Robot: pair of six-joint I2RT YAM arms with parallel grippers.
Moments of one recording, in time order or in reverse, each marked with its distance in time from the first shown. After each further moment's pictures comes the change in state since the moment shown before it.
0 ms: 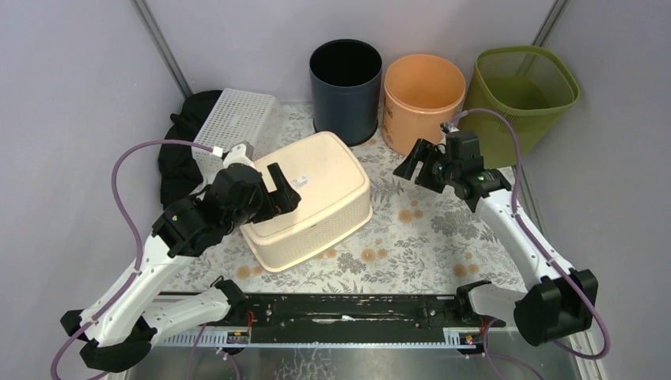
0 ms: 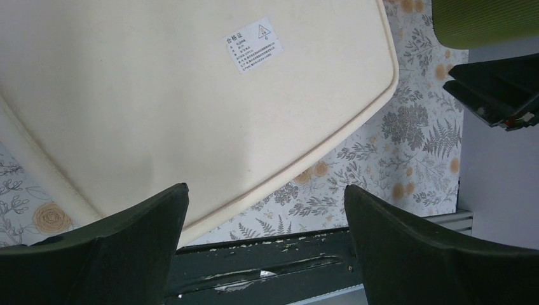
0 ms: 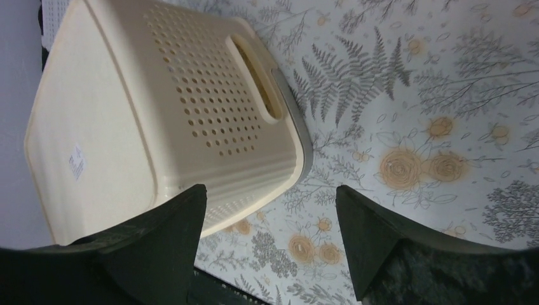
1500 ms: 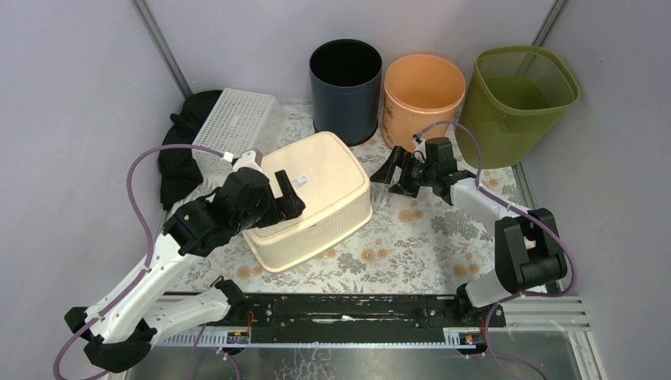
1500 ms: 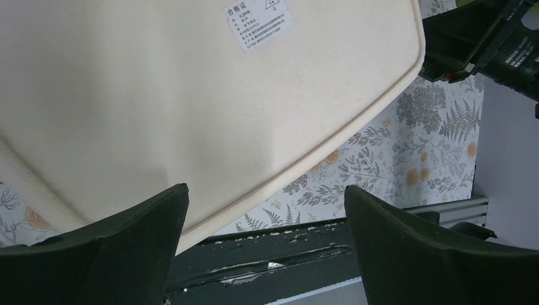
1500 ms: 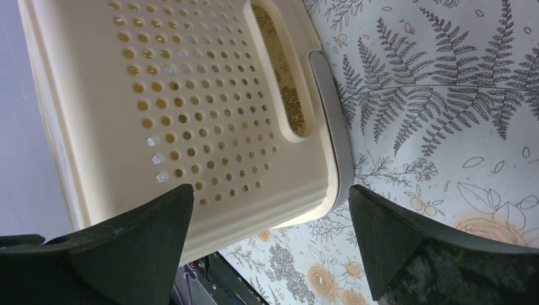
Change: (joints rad) left arm 0.000 -0.003 -0.092 0.035 0.048 0.008; right arm -0.010 0.312 -0.153 0.433 -0.325 0.069
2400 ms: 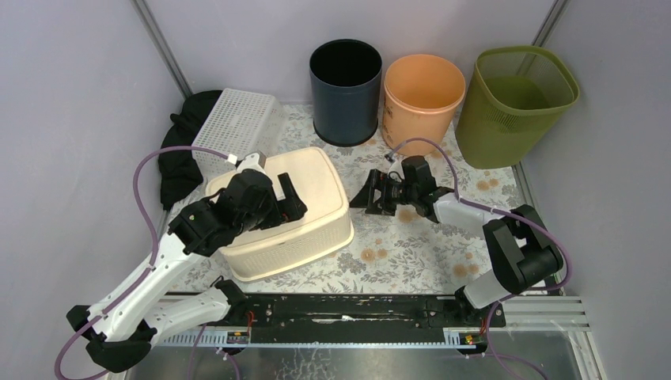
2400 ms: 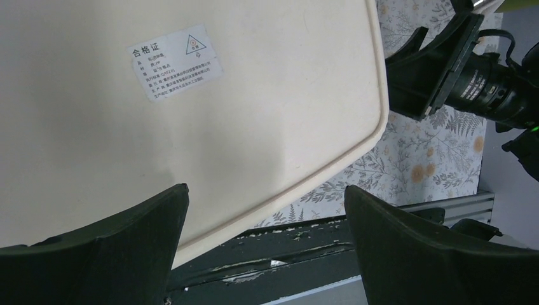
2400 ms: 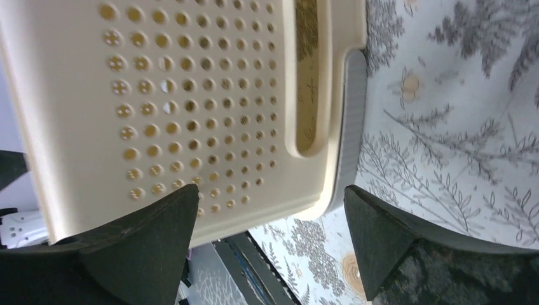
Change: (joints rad) left arm 0.000 0.000 -0.034 0.026 0.018 0.000; right arm 0.182 0.052 -0.111 0.219 -0.097 0.057
